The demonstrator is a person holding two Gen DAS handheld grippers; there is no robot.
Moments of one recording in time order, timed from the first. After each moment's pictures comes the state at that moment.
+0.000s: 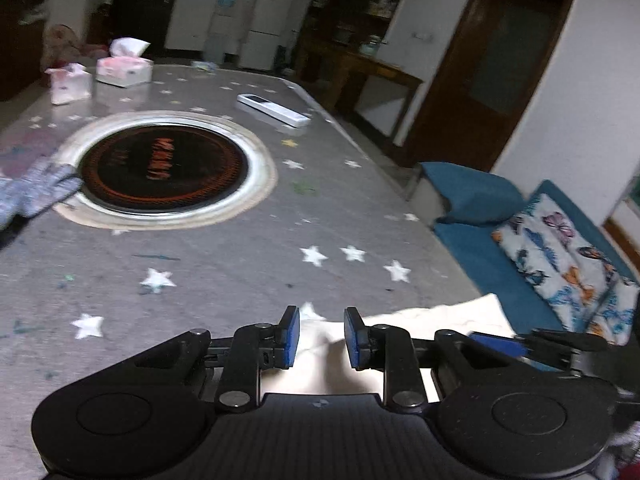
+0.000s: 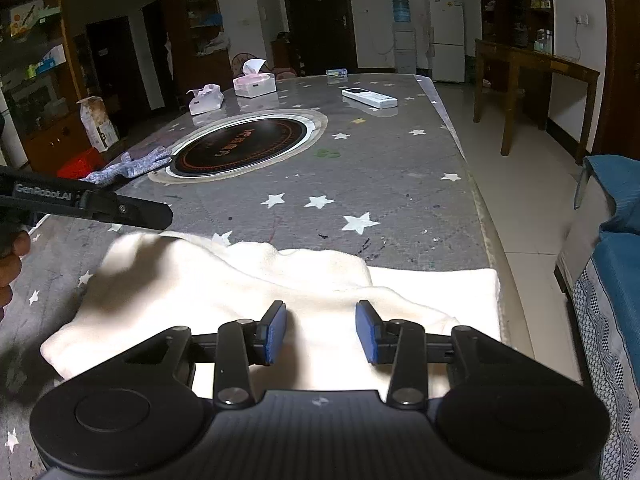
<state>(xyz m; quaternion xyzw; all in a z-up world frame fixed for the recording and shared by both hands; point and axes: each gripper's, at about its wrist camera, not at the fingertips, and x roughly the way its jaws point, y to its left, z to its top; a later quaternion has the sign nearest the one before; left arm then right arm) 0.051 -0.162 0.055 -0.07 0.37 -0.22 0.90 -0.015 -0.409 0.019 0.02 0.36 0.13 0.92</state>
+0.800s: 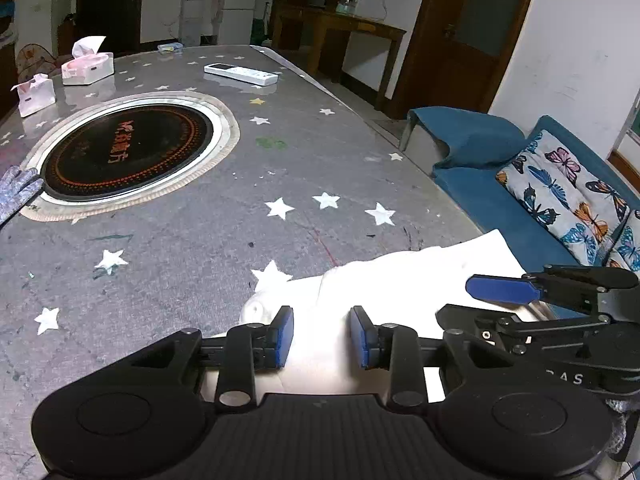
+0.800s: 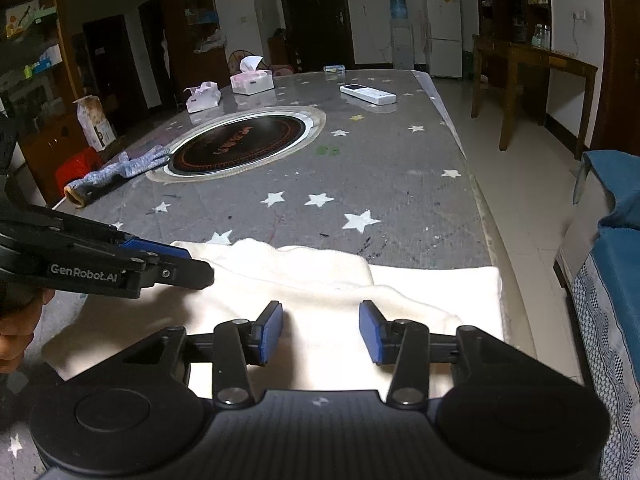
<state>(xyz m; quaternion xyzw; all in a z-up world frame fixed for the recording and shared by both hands) 0.050 -0.206 0.027 0.01 0.41 -0.25 0.88 -0.013 -0.404 0.021 0.02 0.36 0.13 0.92</state>
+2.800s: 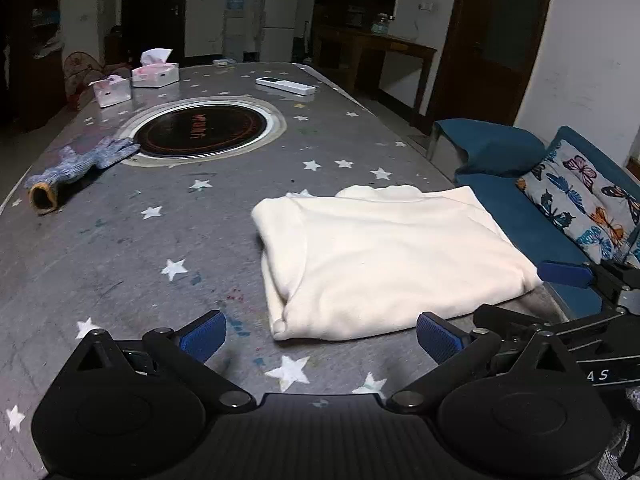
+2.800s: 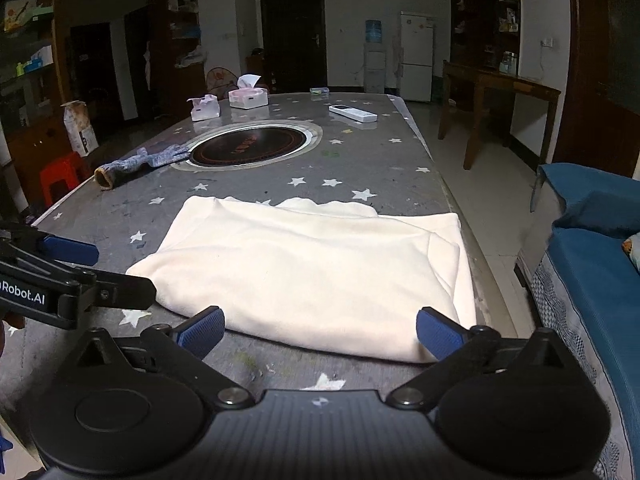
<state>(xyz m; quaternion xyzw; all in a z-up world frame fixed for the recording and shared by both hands) -0.091 -0.158 0.056 0.01 0.38 -0.18 0.91 -0.142 -0.373 0.045 0.00 0.33 0.07 0.94</state>
